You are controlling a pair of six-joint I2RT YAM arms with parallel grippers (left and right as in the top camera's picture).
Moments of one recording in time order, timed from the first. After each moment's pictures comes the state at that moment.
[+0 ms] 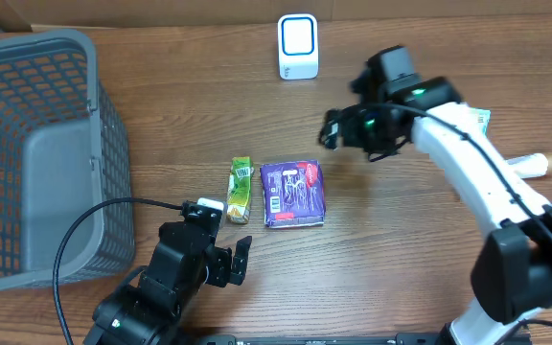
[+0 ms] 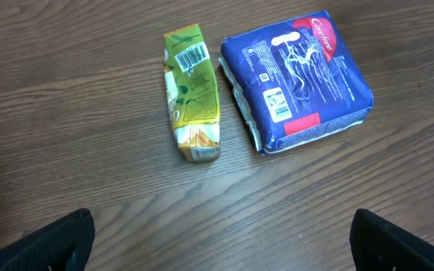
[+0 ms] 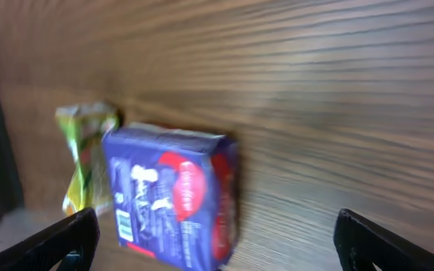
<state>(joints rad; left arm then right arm) -0.50 0.63 0.69 -0.89 -0.12 -0.23 0.36 1.83 1.53 -0.94 -0.35 0.34</state>
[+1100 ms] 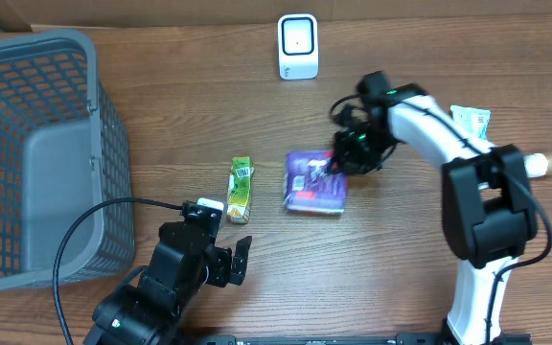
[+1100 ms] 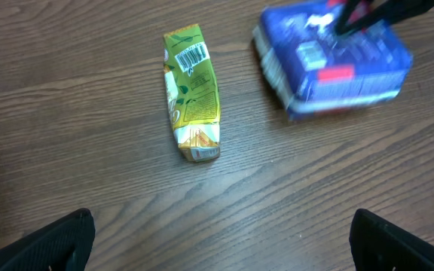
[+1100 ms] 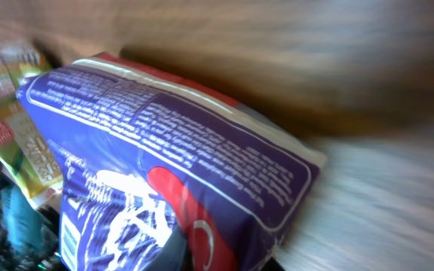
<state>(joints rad) -0.50 0.63 0.69 -0.89 -0.12 -0.23 0.26 2.13 1.54 -0.97 -0.61 0.21</state>
